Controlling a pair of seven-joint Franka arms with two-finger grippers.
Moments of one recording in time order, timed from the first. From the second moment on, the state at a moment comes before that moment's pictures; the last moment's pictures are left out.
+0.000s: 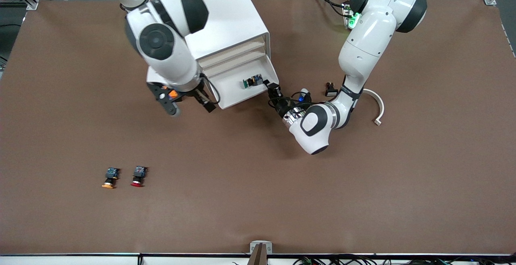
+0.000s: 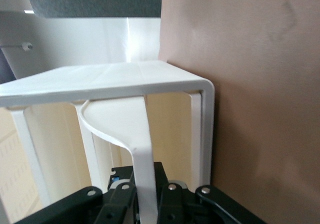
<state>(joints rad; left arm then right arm) -0.45 1.01 -0.09 -1.39 -1.03 1.43 -2.21 0.68 0.29 -0.09 -1.62 0.11 1.82 1.48</state>
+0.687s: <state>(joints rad) -0.39 1.01 -0.09 -1.37 -1.04 1.47 -1.96 0.89 0.43 -0.09 -1.63 0.11 2.01 1.78</state>
